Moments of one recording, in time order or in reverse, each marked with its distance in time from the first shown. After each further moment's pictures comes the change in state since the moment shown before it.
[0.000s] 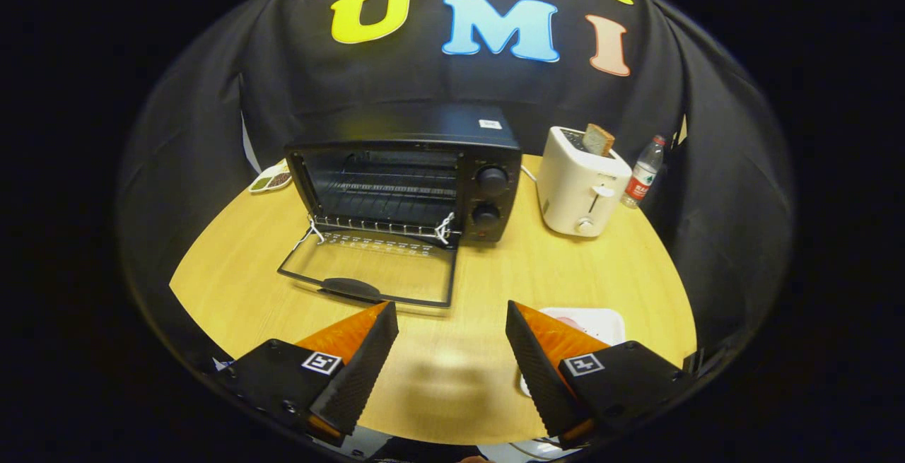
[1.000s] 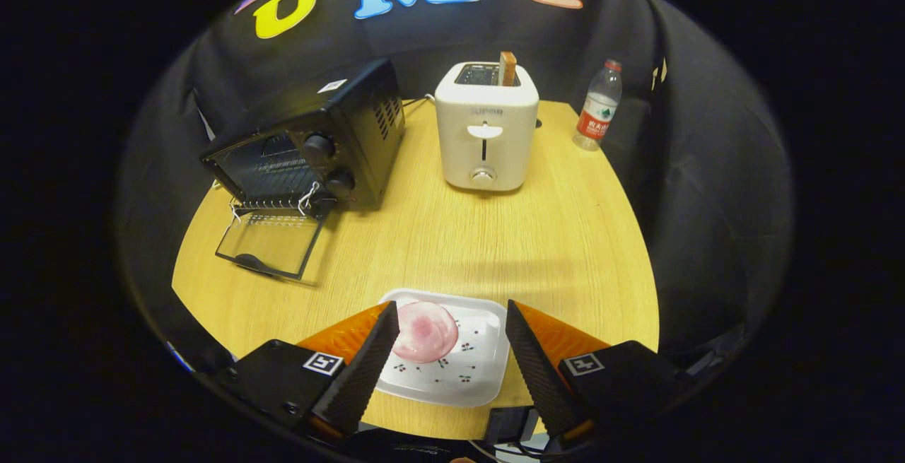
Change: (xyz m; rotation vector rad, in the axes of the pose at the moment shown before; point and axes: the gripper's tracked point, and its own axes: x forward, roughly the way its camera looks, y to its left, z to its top) arm 0.051 -0.174 -0.055 0.103 0.308 0.064
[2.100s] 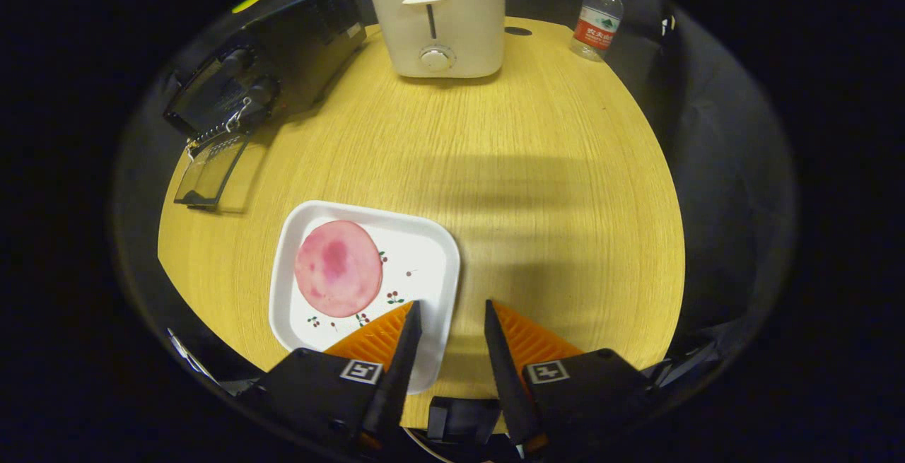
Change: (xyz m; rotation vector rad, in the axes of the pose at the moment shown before) arm 0.044 -0.033 -0.079 0.016 0.286 0.035
